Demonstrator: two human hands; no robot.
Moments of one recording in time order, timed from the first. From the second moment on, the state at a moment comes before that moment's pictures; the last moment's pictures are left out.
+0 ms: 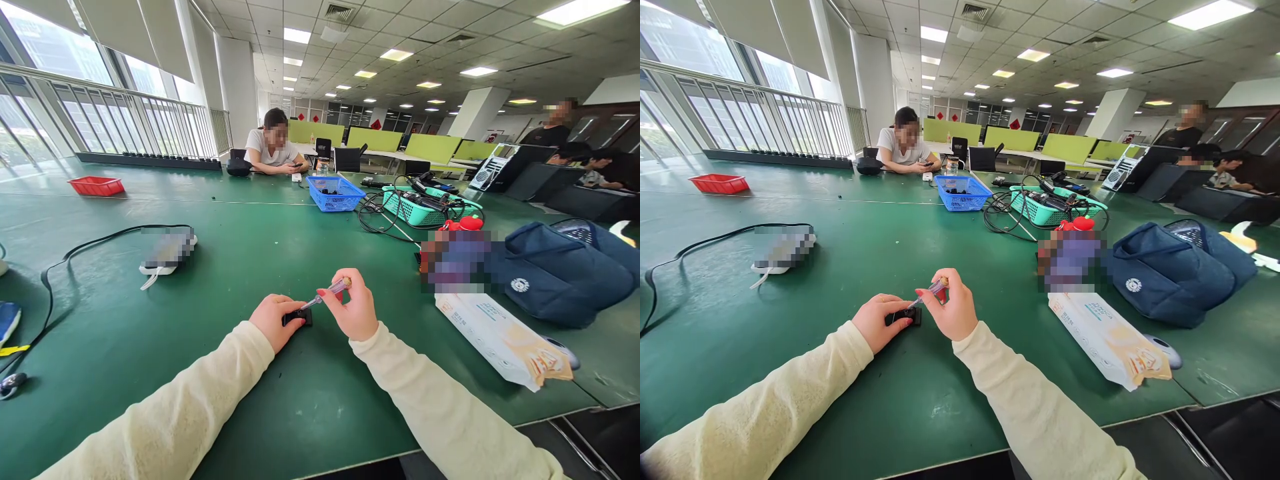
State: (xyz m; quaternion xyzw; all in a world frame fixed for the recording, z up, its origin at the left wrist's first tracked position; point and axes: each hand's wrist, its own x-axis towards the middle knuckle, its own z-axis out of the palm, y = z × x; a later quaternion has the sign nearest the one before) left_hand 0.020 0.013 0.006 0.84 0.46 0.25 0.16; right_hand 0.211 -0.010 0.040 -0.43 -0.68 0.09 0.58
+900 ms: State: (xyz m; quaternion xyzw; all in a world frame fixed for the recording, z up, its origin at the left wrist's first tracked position) left_hand 0.021 0.013 0.006 0.86 0.43 0.25 0.15; right_hand 0.213 -0.001 0.036 -0.42 -0.68 0.17 0.58
